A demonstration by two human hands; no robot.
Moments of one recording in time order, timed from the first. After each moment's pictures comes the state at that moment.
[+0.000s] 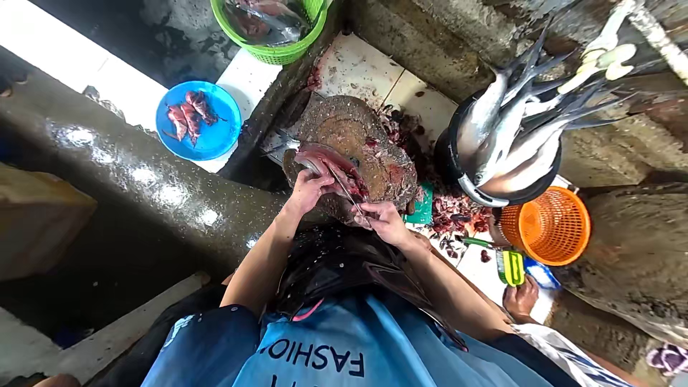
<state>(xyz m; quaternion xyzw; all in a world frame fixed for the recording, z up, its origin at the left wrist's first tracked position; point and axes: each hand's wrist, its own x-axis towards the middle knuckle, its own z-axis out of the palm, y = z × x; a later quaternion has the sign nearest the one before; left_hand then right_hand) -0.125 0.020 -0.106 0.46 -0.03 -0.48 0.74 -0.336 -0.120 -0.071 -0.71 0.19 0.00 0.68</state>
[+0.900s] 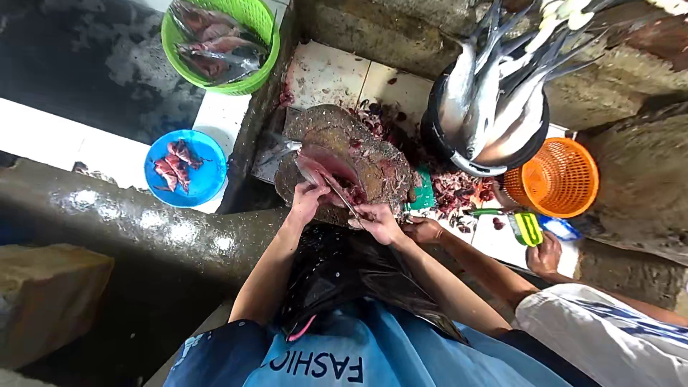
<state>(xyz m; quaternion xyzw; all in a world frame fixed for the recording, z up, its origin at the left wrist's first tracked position) -0.112 0.008 -0.121 0.53 -0.06 -0.53 0.67 -0.325 -0.095 -0.078 -0.73 0.31 -0.04 0.61</state>
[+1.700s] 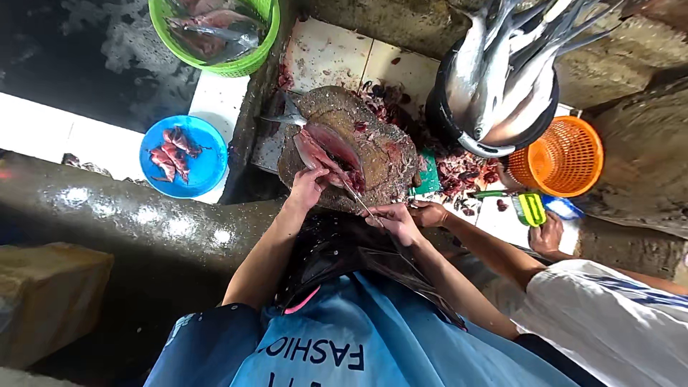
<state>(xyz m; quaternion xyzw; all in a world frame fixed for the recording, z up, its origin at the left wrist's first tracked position) -0.096 0.006 -0.117 0.49 0.09 -0.55 0.67 -0.356 -0.069 -0.063 -0.67 0.30 -0.07 0.68</state>
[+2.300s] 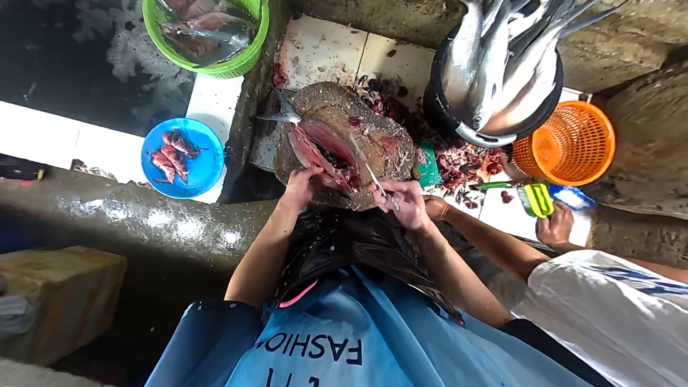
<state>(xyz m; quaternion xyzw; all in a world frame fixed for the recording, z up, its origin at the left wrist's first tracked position) -0.097 0.015 -0.125 0.54 0.03 -0.57 0.61 -0.358 -0.093 -0.055 -0.62 0.21 -0.23 0.72</state>
